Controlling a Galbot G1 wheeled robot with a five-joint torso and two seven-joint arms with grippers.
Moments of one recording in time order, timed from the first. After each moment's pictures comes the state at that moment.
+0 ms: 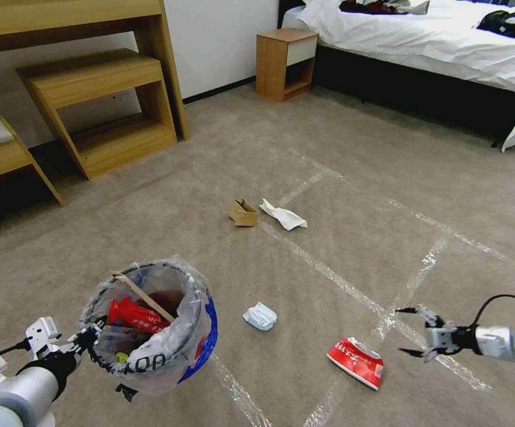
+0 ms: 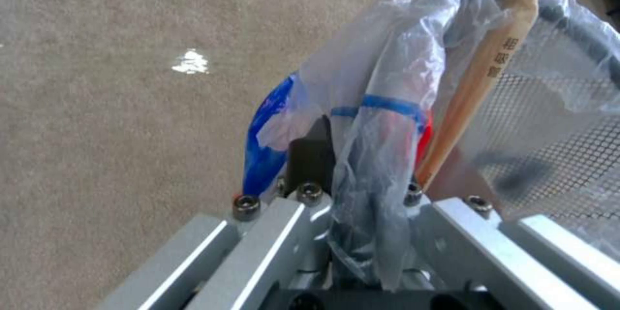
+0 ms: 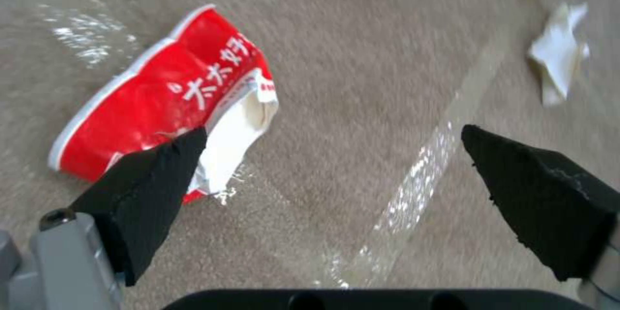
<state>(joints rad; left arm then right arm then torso) 1.74 -1.32 -1.01 -2.41 -1.31 0.70 -0.52 -0.95 0.39 -0.21 1.25 0.06 0.64 -0.42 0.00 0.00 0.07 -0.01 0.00</state>
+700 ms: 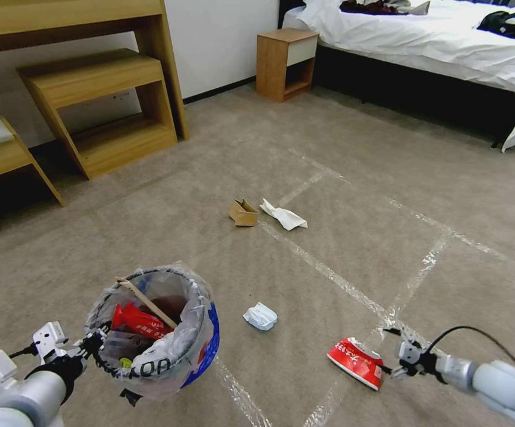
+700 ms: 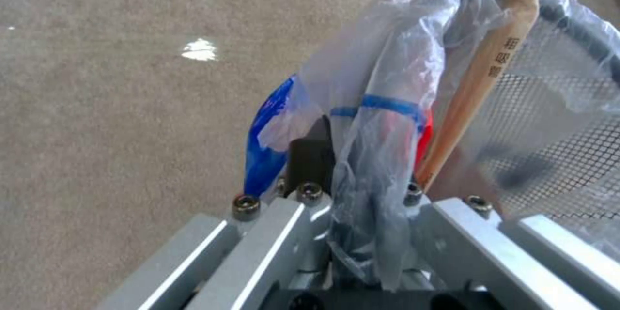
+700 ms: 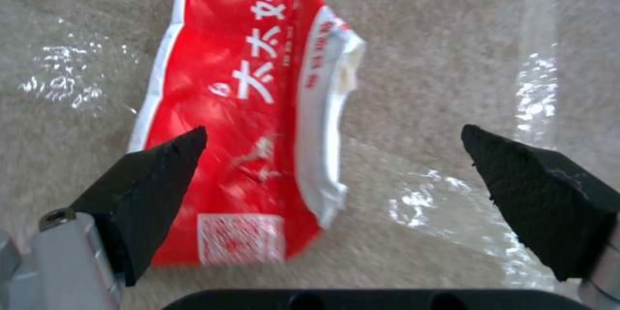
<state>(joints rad) 1.76 -1.36 -0.99 -2.41 -1.25 0.70 -0.52 -0.97 0.49 -0.42 1.30 0.29 0.27 -0.18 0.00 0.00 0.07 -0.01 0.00</state>
